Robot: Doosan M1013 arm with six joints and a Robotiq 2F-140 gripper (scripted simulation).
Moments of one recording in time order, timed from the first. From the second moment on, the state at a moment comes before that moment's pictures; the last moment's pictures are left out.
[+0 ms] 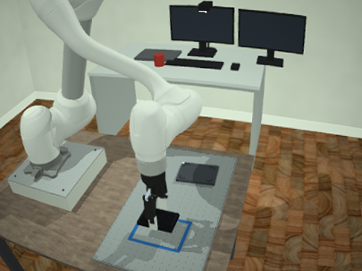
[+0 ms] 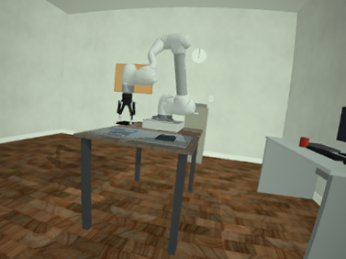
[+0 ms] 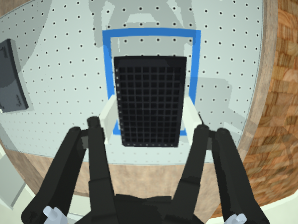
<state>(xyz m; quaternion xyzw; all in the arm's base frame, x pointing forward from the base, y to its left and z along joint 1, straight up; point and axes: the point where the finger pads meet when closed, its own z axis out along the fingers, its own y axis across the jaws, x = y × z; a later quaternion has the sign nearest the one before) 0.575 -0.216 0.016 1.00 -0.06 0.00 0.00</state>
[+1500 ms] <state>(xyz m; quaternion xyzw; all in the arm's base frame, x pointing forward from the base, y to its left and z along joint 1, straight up) 0.576 -0.212 0.017 1.00 -0.04 0.00 0.00</state>
